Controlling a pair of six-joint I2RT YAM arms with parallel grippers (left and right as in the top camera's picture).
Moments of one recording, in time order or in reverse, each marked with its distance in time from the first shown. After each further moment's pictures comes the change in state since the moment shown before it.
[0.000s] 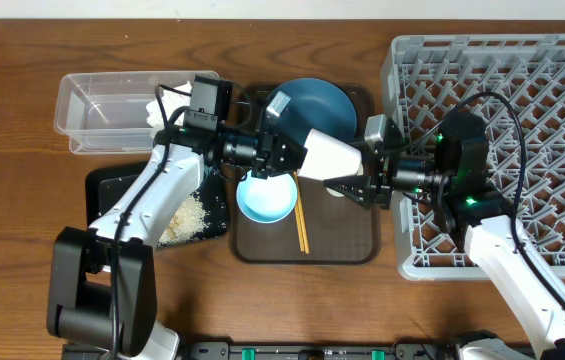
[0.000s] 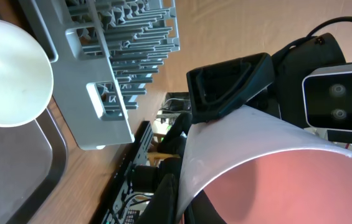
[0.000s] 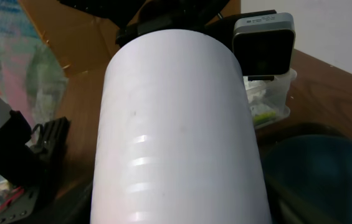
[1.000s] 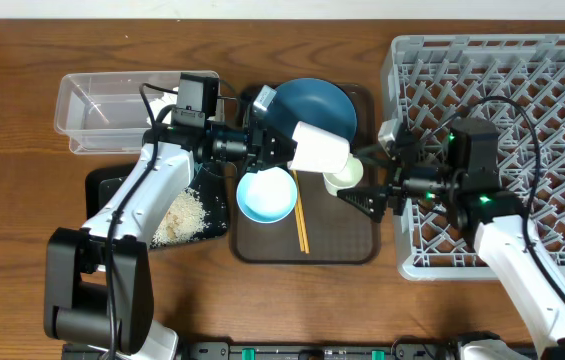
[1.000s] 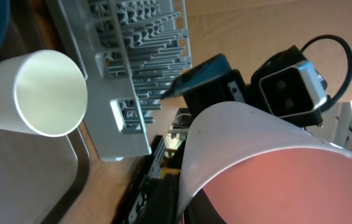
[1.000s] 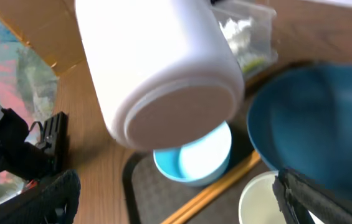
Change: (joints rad) left arm 0.051 0.000 0.000 -0.002 -0.045 0.029; right arm -0.072 -0.003 0.000 -0.224 0.021 -0.042
